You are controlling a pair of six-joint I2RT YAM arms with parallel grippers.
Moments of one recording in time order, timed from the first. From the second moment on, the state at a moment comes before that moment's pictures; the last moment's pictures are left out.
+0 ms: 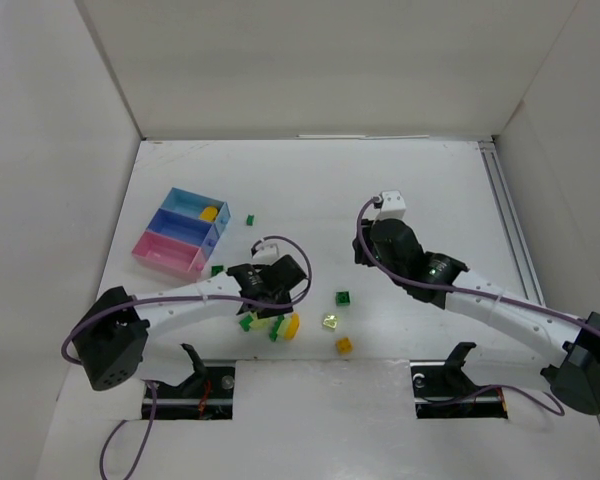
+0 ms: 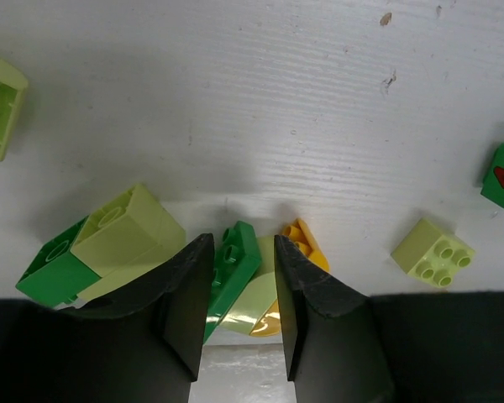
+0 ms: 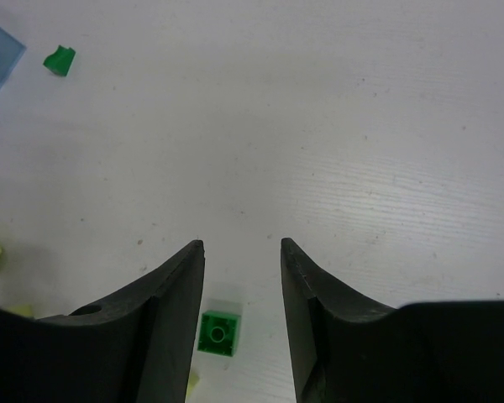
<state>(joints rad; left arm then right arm) -0.97 1.31 0.76 -0.68 -0.29 -1.10 0.84 1.13 0.85 -0.26 0.48 0.45</state>
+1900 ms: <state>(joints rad) -1.05 1.06 1.08 -0.58 -0.60 -0.97 0.85 0.91 0.83 -0.19 -0.20 0.27</state>
